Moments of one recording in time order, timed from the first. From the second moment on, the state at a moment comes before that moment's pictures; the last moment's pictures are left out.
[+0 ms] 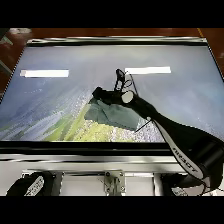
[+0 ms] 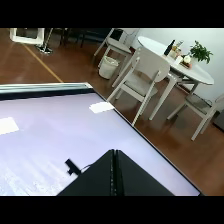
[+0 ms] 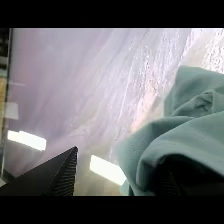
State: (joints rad) left arm 0.20 -0.85 1.43 0.28 -1.11 -1.04; right arm 0.58 -1.63 1.28 -0.60 0.43 1.45
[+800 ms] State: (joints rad) left arm 0.20 -0.88 1.43 0.40 -1.17 -1.05; right arm 0.13 -1.47 1.23 -1.02 1.19 1.48
